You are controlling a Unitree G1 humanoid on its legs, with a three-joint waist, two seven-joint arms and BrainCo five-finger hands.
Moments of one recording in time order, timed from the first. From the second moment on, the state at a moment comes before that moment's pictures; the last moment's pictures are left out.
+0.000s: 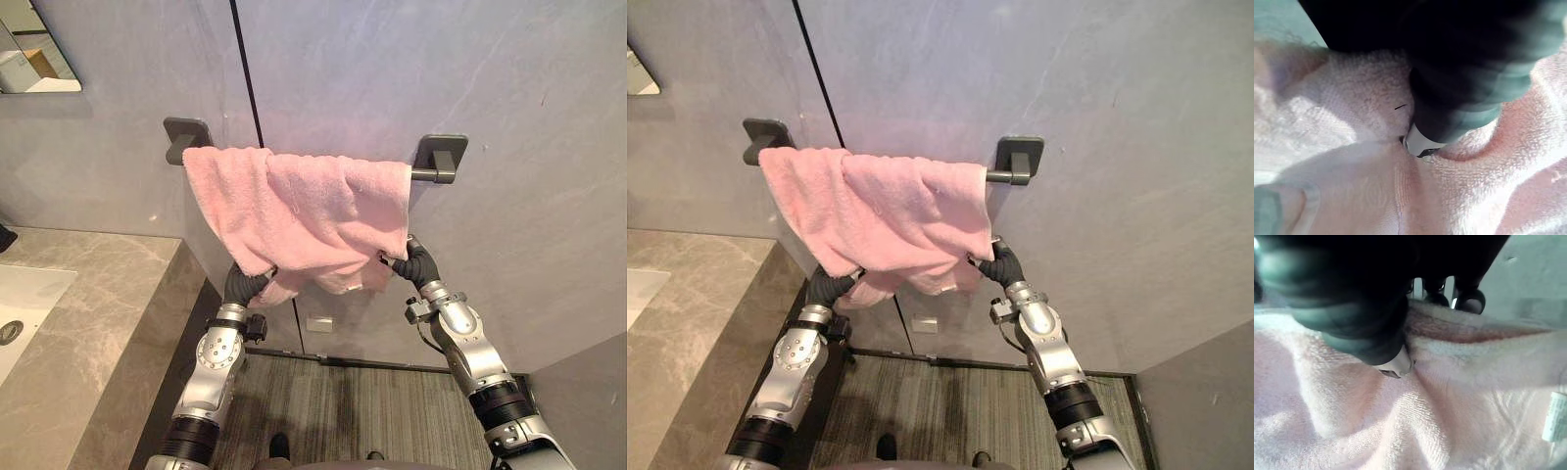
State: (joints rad) left arm -0.05 0.20 -0.10 0.18 -0.12 -0.24 0.07; right arm -0.24 -0.24 0.17 0.28 0.25 -0.17 0.10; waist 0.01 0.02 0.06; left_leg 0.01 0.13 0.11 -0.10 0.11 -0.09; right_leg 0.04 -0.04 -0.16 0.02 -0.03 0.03
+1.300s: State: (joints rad) left arm 0.12 0.13 0.01 0.25 -0.12 -0.20 0.14; right arm -0.08 -0.10 0.07 0.37 -0.03 -0.11 -0.06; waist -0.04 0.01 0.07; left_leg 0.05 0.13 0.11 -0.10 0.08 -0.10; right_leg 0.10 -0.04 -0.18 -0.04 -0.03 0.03
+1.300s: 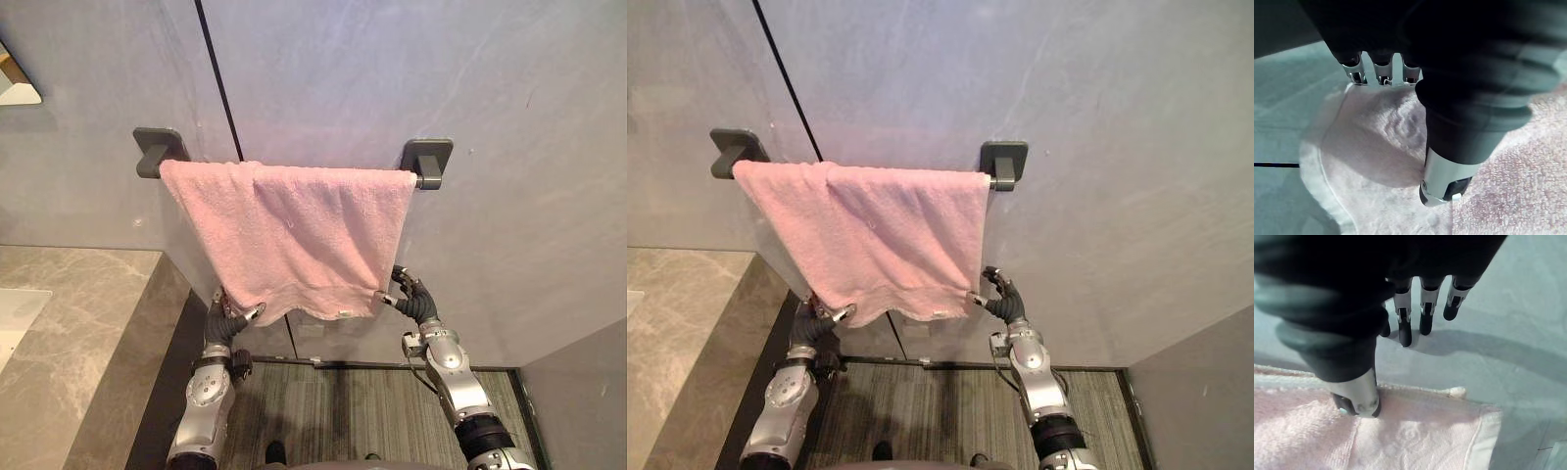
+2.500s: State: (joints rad) left arm 0.21 0.14 0.32 -0.54 -0.21 -0.29 0.21; right arm 0.01 -0.21 -0.27 -0.49 0.18 -0.23 -0.11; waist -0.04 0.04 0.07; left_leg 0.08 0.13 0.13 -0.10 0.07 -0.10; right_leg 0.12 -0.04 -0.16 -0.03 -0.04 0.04
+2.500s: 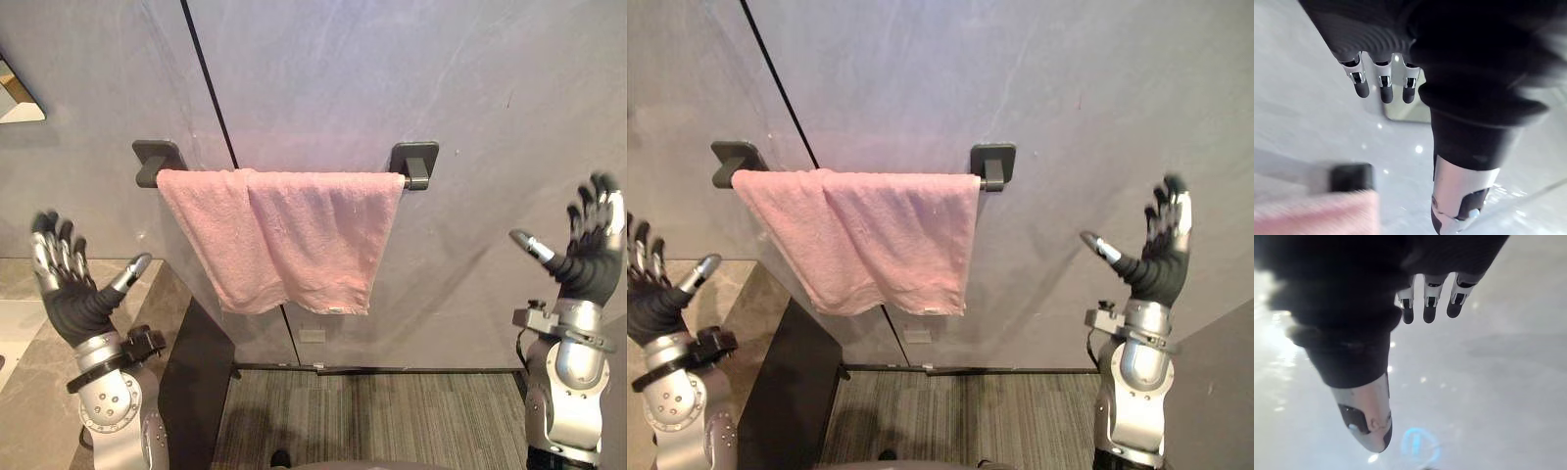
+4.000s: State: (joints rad) left arm 0.02 0.47 -0.22 0.00 -0.38 -0.20 -0.21; right arm -0.25 -0.48 0.48 0.12 0.33 -0.10 0.30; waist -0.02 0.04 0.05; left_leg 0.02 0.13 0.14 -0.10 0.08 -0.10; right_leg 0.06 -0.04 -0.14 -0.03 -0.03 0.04
